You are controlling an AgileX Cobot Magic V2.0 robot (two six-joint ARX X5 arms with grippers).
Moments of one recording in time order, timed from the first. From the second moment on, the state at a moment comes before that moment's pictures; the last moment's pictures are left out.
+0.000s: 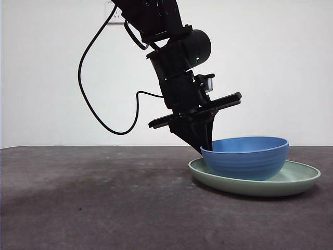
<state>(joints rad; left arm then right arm) -0.72 2.23 1.89 -0.74 0.15 -0.21 0.17 0.69 0.95 -1.07 -0.55 -0.10</state>
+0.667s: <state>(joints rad) -0.73 2.21 1.89 -0.76 0.15 -0.19 0.17 0.69 0.95 -1.07 -0.55 -0.10</state>
